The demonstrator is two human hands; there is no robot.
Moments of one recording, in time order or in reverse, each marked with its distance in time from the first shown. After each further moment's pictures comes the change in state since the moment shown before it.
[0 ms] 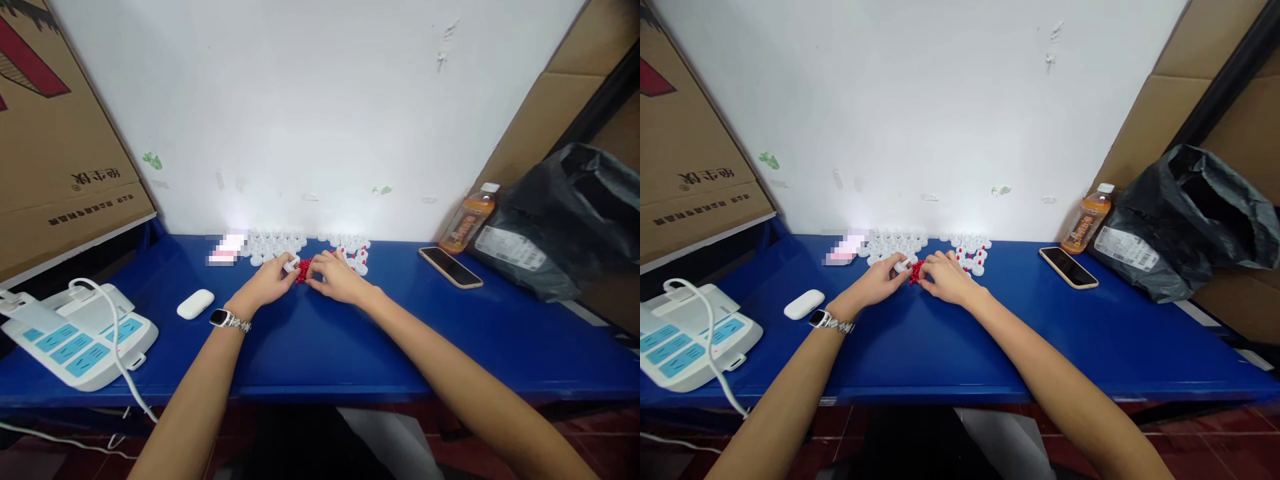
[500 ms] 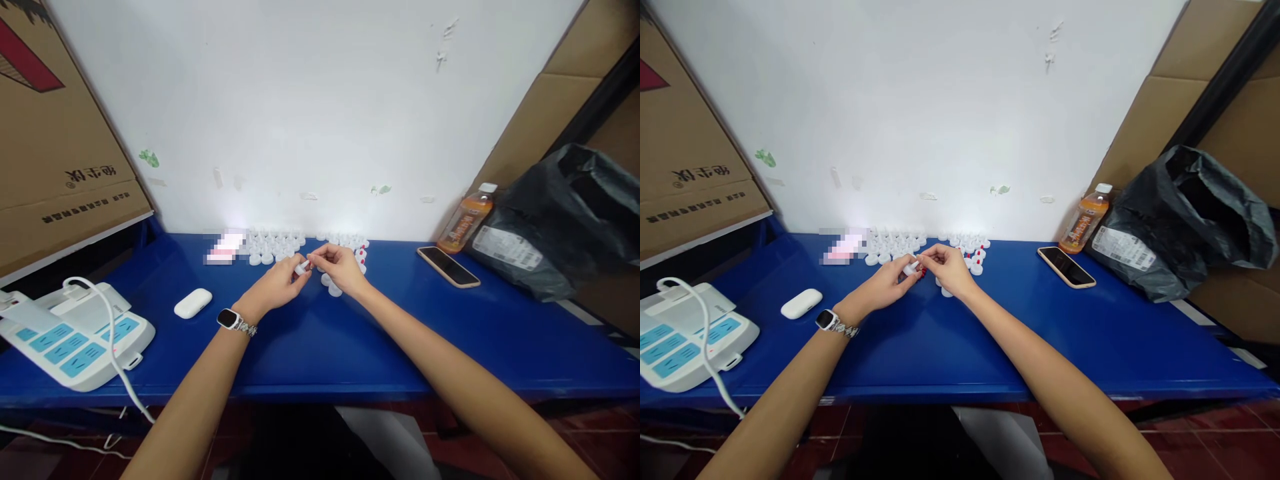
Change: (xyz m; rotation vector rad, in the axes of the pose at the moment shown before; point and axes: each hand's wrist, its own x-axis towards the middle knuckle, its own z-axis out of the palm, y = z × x) left_hand 0.000 0.019 0.012 -0.015 -0.043 0.106; right_hand 0.007 0.000 0.013 1.071 0.398 0.289
